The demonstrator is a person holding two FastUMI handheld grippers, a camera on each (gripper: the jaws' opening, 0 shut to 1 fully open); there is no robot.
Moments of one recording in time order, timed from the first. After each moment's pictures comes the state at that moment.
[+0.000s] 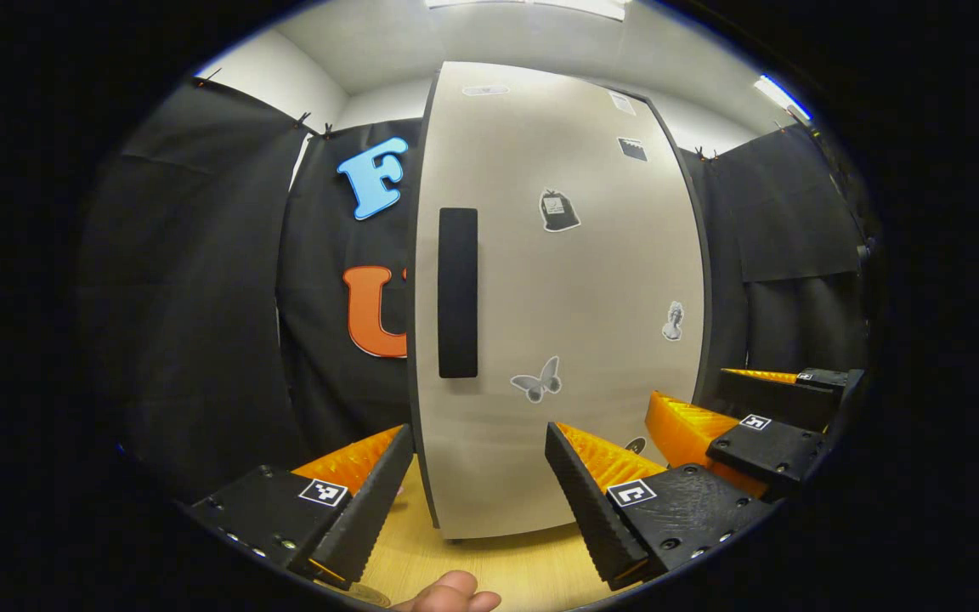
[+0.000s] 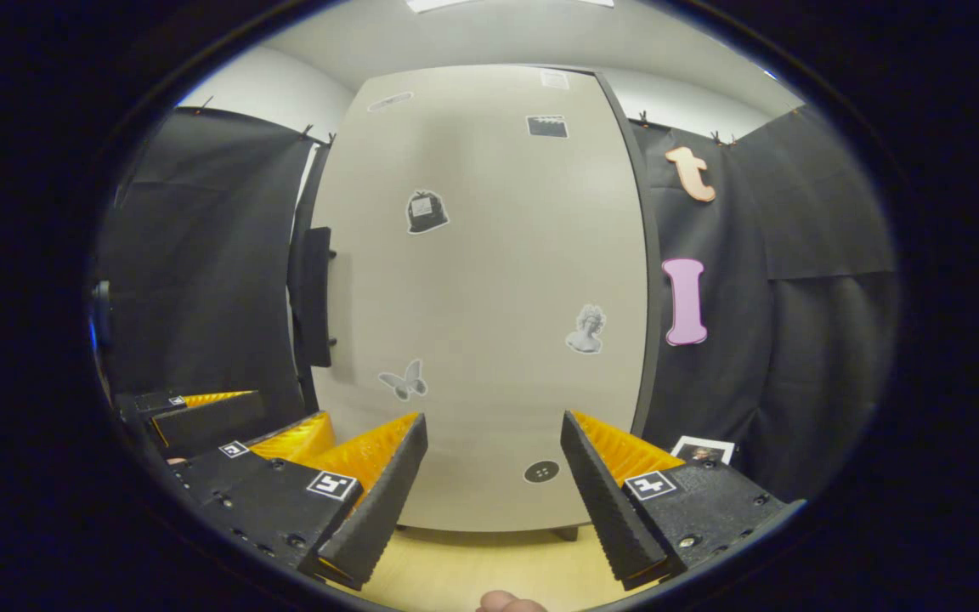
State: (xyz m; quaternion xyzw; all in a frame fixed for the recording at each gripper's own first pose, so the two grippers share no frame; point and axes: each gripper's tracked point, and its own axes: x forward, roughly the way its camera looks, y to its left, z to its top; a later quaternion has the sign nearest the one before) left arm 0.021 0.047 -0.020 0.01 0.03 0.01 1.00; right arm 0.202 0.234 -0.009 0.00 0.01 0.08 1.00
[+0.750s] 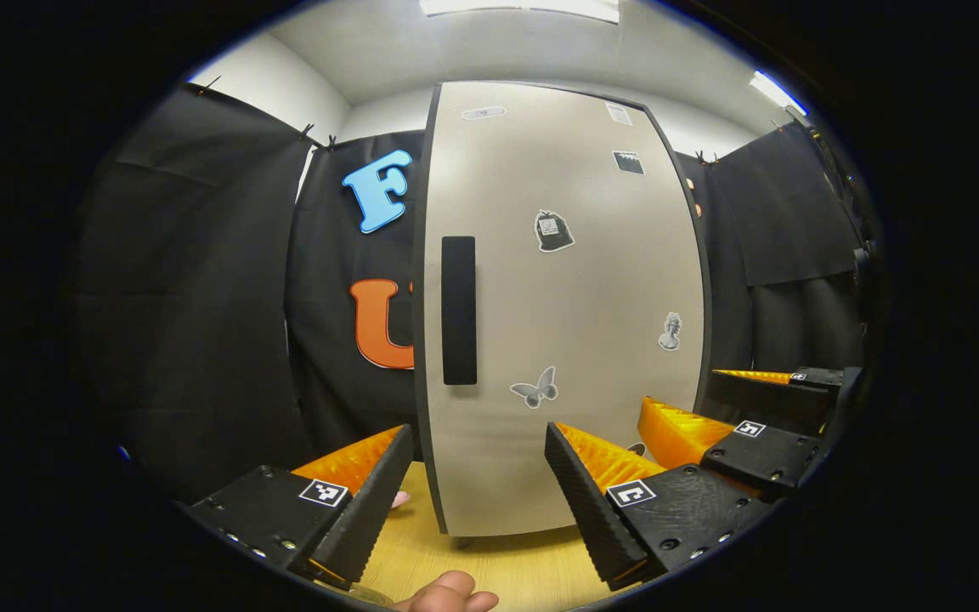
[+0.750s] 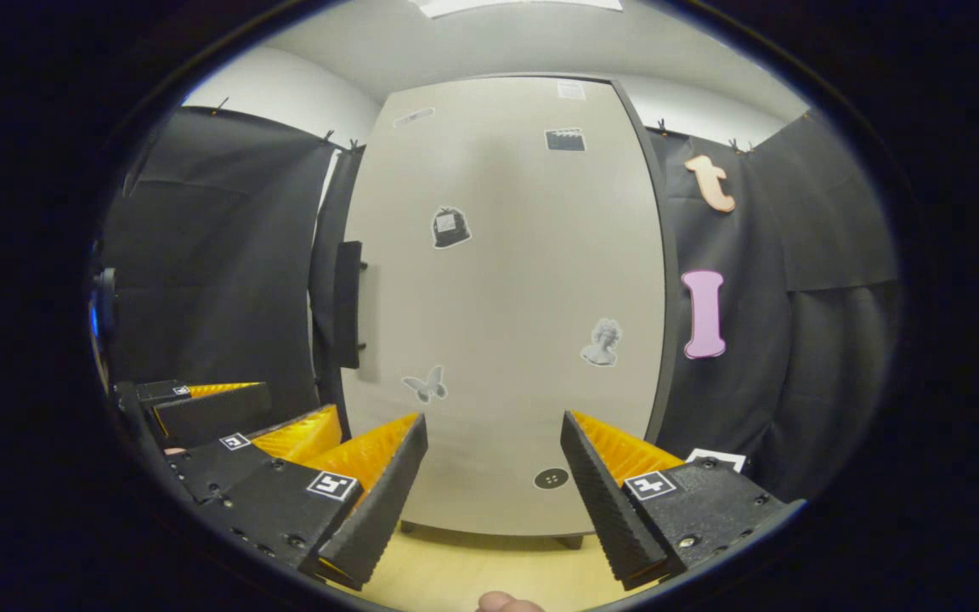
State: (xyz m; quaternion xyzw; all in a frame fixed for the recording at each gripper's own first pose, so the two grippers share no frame) left arm 0.015 0.055 -0.016 0.02 0.02 0.02 1.00; right arm 0.198 0.244 -0.002 -0.02 -0.01 0.12 0.99
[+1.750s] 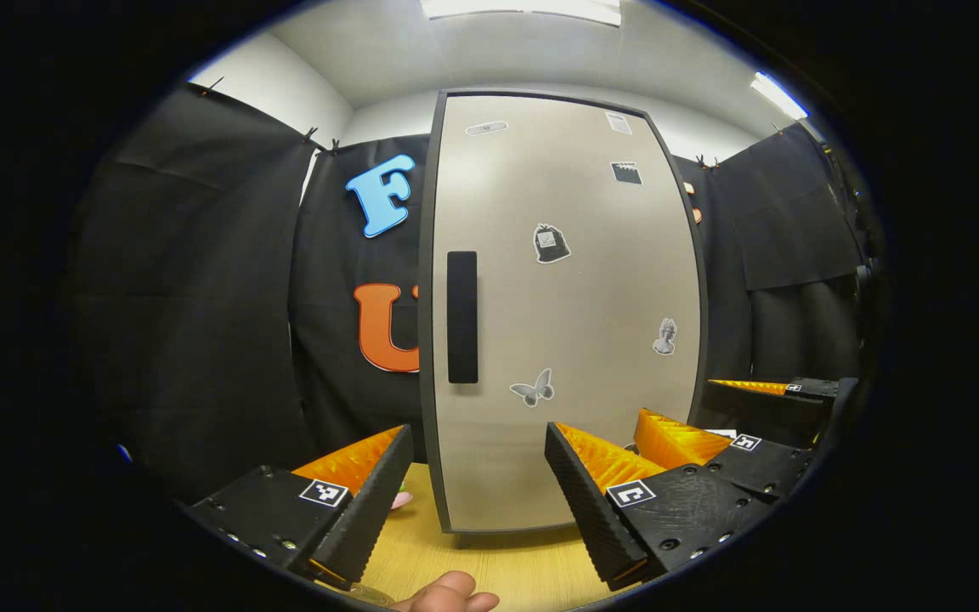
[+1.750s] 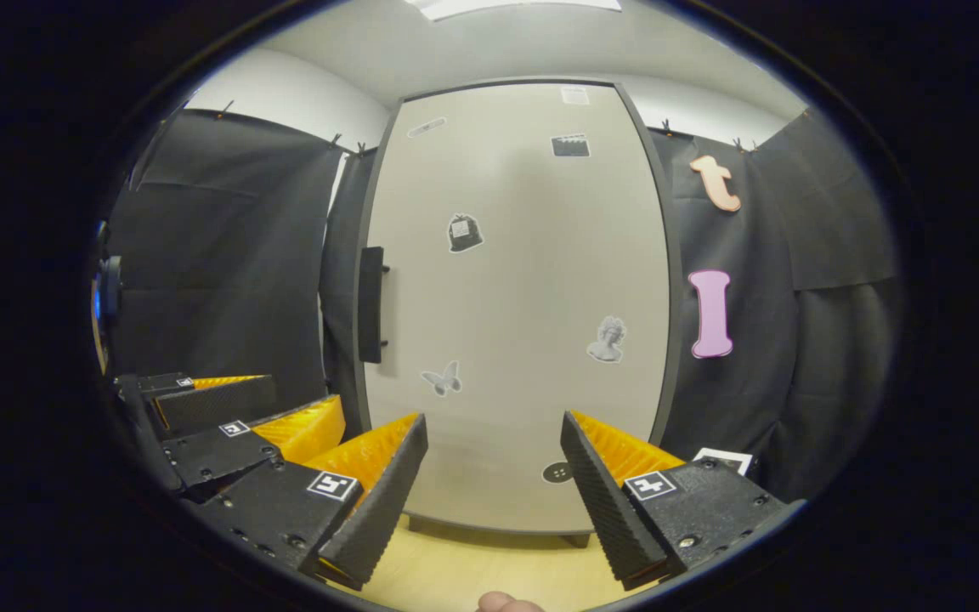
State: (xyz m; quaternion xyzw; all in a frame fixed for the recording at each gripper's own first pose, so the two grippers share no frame) left arm 0.005 0.053 -0.012 0.02 0.01 0.02 1.00; right arm -0.006 0.078 -0.017 -0.01 -0.01 0.13 0.99
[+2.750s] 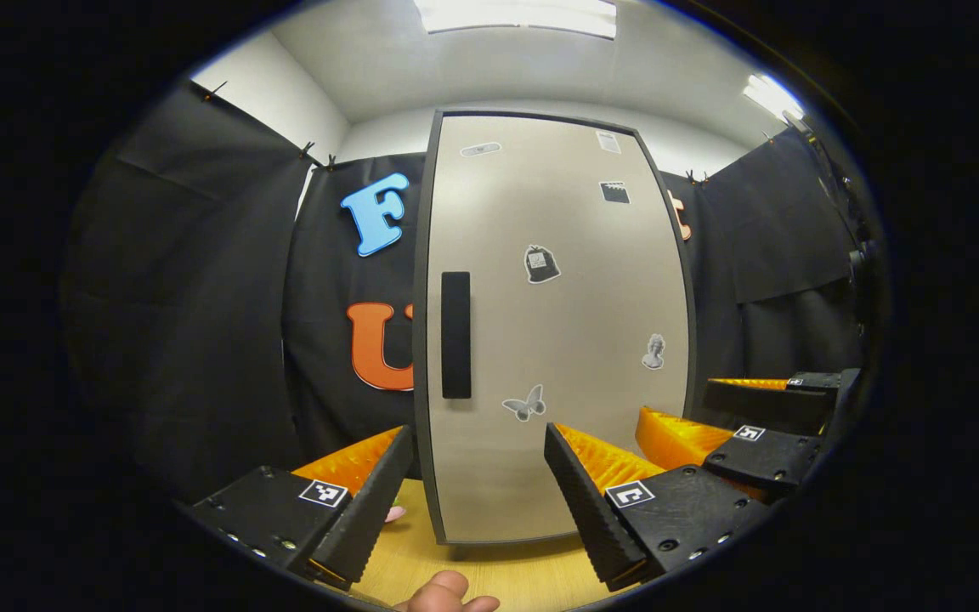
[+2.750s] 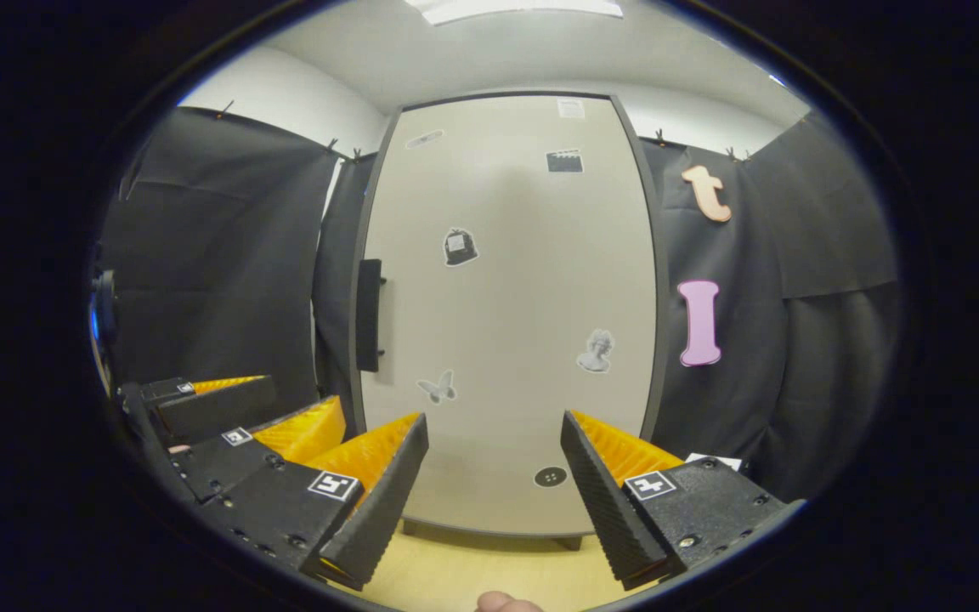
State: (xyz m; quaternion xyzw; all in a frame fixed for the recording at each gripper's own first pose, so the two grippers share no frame) left arm 0.003 0.048 -0.006 0.02 -0.02 0.00 1.00; right arm -0.013 0.076 0.000 -0.01 -0.04 0.11 0.99
